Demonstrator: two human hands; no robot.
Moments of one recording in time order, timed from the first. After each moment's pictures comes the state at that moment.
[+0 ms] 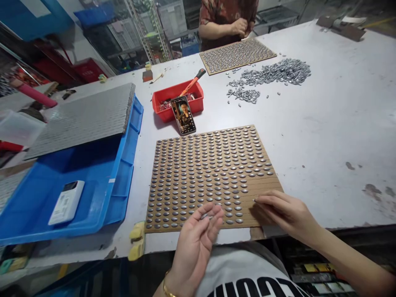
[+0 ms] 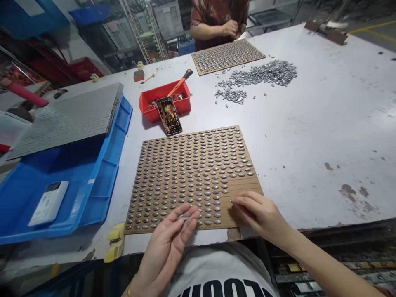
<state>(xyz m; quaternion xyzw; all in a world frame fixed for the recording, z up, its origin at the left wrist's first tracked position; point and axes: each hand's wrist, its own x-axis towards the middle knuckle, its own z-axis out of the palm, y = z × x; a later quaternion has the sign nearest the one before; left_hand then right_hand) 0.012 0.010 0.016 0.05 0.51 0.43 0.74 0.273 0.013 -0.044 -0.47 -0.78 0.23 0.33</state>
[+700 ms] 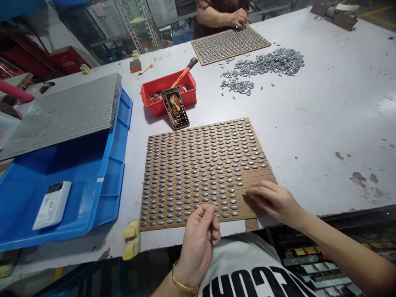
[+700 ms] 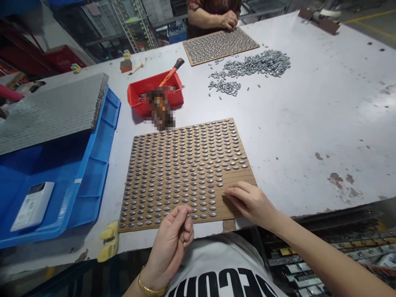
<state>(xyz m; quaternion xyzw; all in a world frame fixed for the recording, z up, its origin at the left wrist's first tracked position) 0.028 0.005 -0.002 0.12 0.52 0.37 0.76 0.271 0.022 -0.053 -0.46 -0.80 0.22 0.30</state>
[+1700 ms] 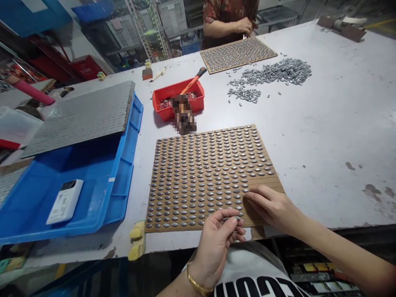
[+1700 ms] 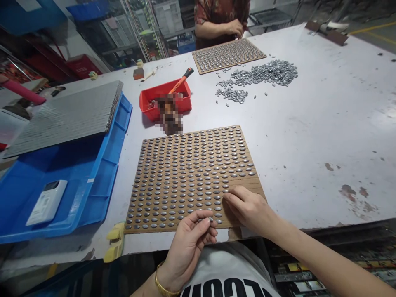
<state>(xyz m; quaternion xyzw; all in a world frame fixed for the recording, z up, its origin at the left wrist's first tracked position) 0.046 0.001 -0.010 0.13 0.48 0.35 0.79 0.254 0.029 -0.048 -0.47 -0.84 0.15 0.24</state>
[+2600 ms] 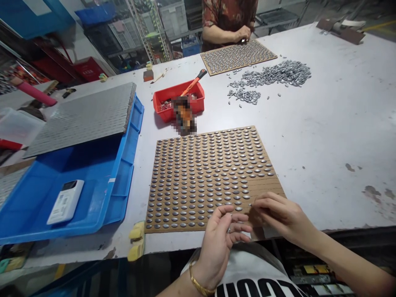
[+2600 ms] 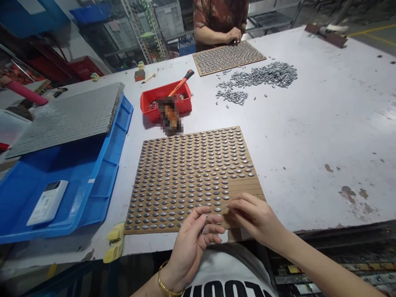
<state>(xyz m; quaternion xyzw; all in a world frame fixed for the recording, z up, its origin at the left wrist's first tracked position) 0.055 0.001 -0.009 0.13 0.46 0.38 0.79 0.259 0.013 -0.034 -0.47 -0.76 0.30 0.33</state>
